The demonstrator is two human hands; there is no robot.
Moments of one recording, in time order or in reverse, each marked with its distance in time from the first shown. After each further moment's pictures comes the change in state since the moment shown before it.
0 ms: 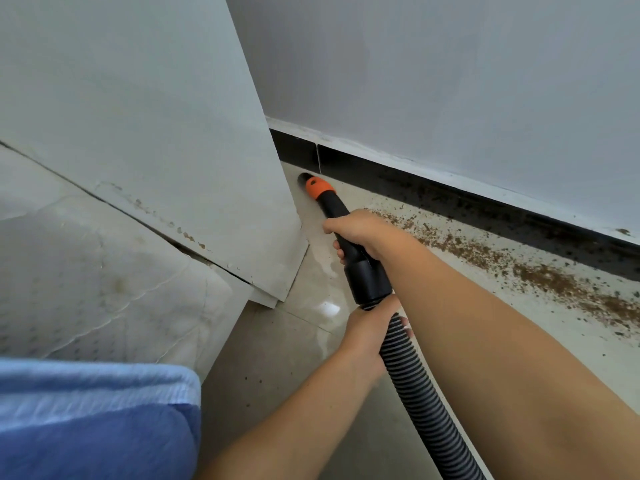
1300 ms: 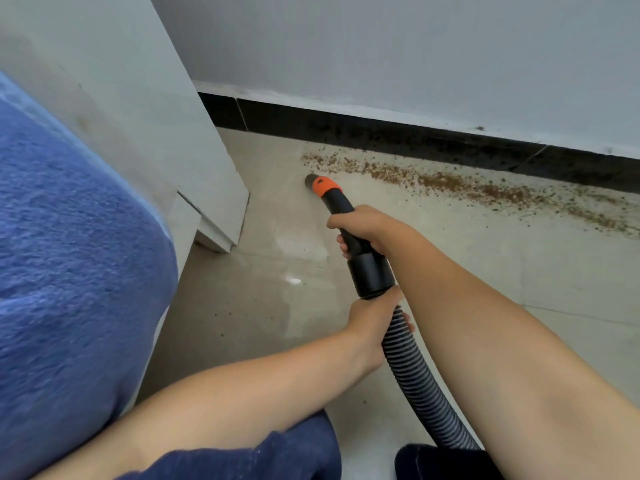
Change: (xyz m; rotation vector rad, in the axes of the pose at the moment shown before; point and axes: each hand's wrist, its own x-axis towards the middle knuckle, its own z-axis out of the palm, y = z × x) left_hand -0.092 -0.116 -0.006 0.303 -0.152 -0.159; right_hand -0.131 0.118 -0.027 0.220 0.161 0.072
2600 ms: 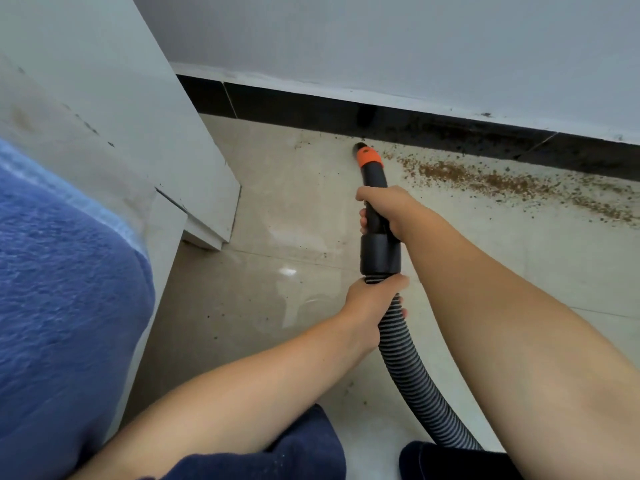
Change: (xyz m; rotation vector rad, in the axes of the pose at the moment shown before) left_hand 0.021 0.020 0.001 0.124 0.028 0.029; right_hand 0.018 -0.003 -0.029 0.240 0.248 0.031
